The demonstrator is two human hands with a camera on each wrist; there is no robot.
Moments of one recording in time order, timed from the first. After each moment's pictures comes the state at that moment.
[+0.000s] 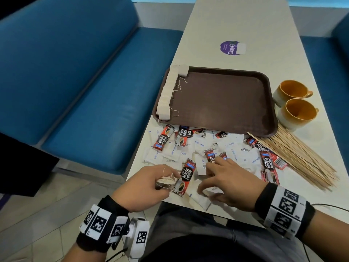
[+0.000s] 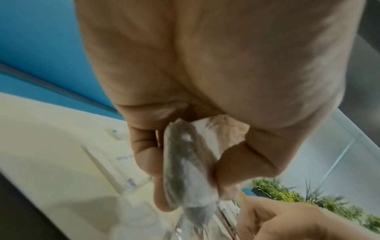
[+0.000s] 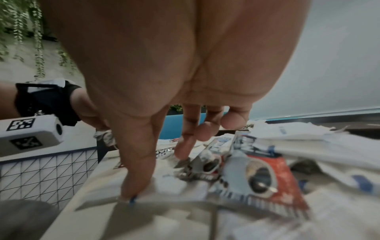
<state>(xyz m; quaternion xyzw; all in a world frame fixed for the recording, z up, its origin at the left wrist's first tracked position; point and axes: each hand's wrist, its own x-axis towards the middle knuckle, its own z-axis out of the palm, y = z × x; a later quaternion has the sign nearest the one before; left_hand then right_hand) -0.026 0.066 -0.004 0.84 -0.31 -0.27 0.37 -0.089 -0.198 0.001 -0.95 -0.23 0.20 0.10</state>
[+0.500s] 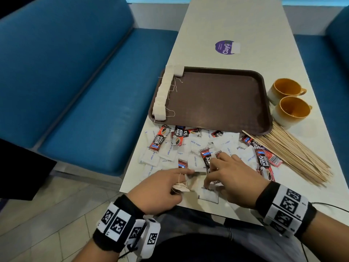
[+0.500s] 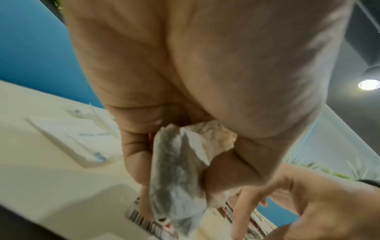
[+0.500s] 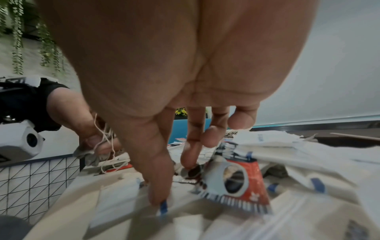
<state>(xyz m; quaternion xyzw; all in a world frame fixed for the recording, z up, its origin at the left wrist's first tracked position) -0.032 0.032 -0.014 0.83 -0.39 -0.29 0.28 -0.093 -0.208 0.002 -0.96 -0.17 0.19 0.10</state>
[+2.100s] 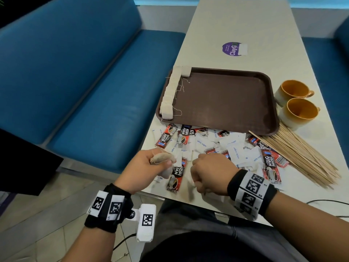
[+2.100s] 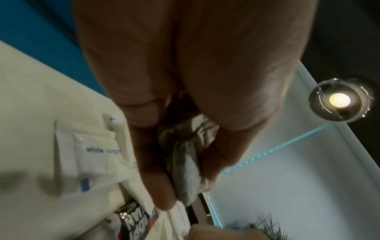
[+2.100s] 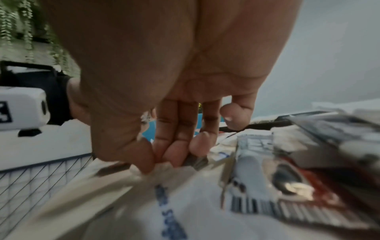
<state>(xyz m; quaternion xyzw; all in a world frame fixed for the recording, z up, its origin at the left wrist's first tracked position) -0.006 0.068 -0.013 0.76 -0.09 -0.26 0.59 -0.053 -0.156 -0.009 -0.96 -0.18 0.21 0.06</state>
